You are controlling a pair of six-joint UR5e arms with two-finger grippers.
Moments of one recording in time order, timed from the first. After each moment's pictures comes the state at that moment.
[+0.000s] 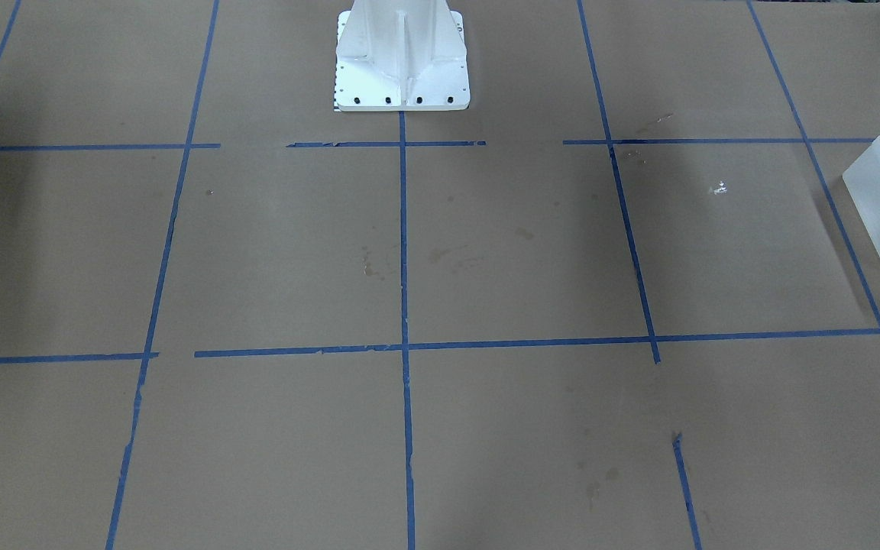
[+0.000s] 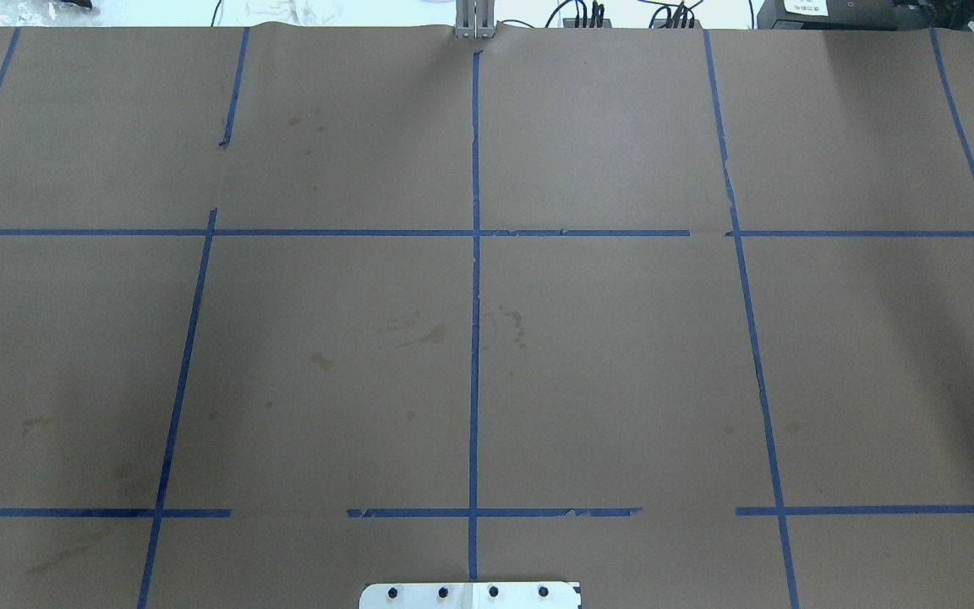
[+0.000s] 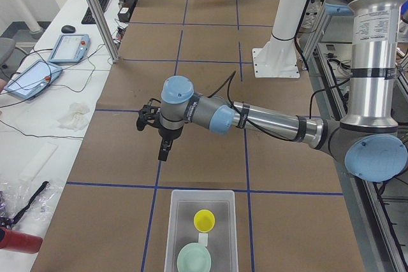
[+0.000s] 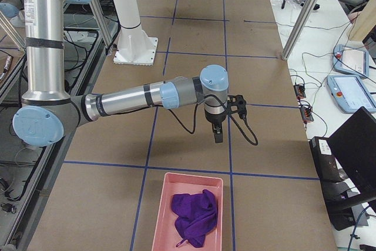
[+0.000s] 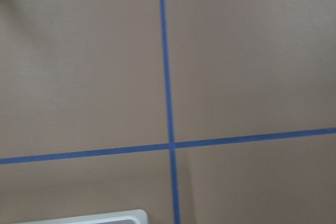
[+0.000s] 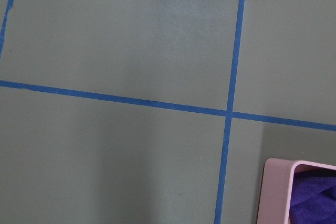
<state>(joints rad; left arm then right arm) -1.48 -1.54 -1.82 -1.71 -2.27 -0.19 1.50 -1.62 1.86 -1.57 2.32 0.10</state>
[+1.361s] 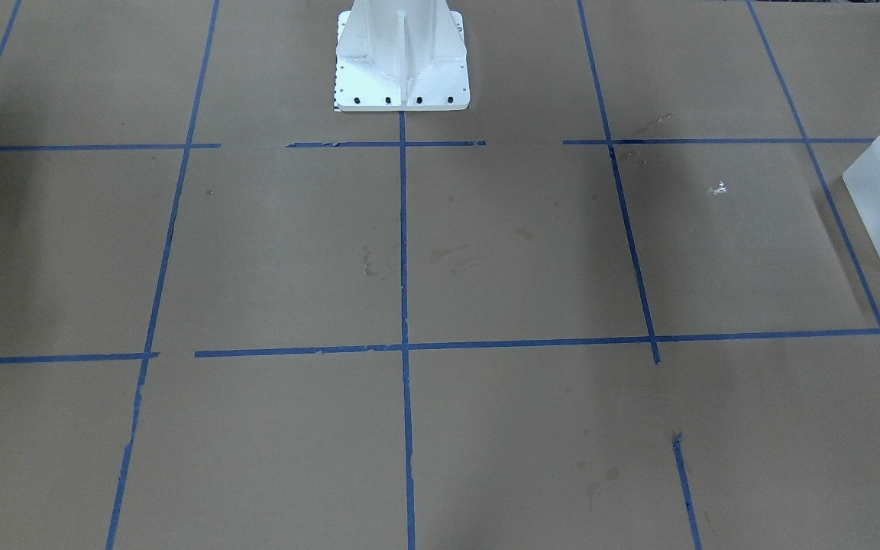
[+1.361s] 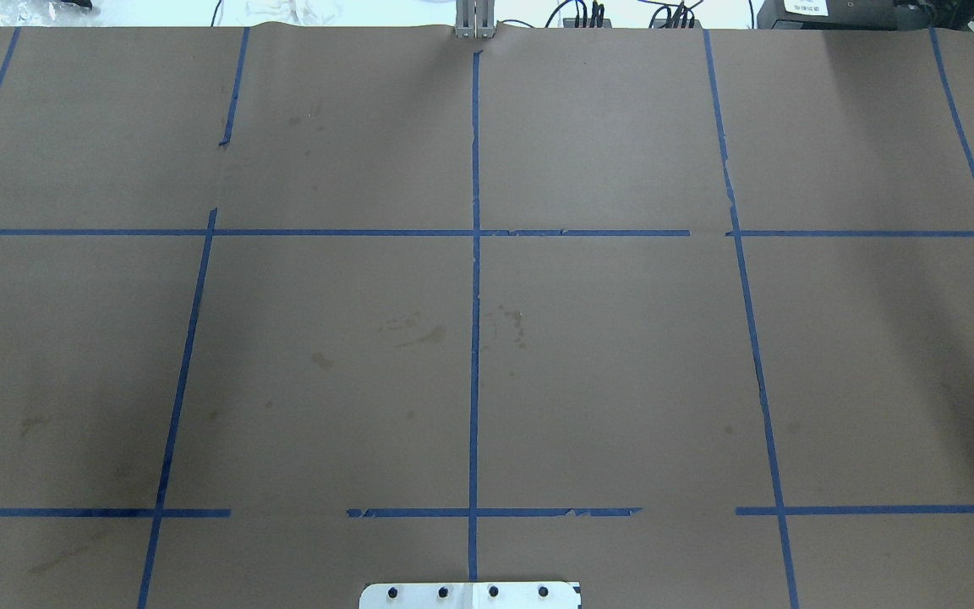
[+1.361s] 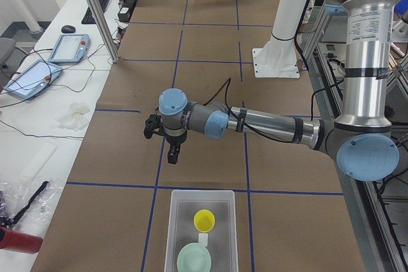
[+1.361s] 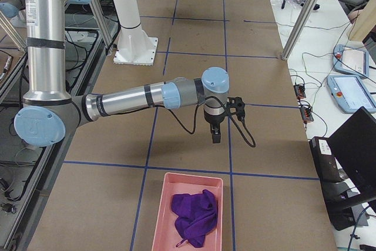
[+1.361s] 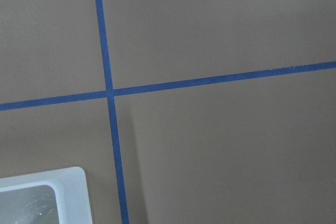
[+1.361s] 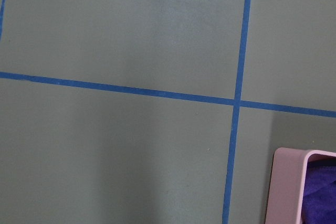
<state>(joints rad) -1.40 -1.53 -1.75 -1.72 -2.35 -0.17 1.48 -1.62 1.85 -1.59 2.33 0.11</state>
